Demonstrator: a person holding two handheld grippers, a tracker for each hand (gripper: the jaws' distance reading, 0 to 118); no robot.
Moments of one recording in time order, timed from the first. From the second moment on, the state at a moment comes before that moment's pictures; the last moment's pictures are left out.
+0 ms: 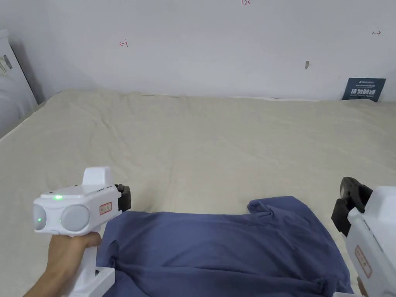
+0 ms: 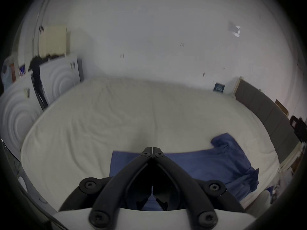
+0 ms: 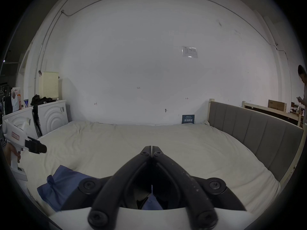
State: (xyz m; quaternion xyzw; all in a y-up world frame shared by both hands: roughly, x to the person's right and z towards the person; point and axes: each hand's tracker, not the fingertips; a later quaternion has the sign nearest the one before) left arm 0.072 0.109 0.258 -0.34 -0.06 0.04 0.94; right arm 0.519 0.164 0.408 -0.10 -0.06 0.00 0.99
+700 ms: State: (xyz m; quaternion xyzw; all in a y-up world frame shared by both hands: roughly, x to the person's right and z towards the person) left arm 0.046 -0.025 0.125 -0.50 0.02 0.02 0.86; right arm 0.537 0.092 0.314 -0.21 -0.08 0.00 0.97
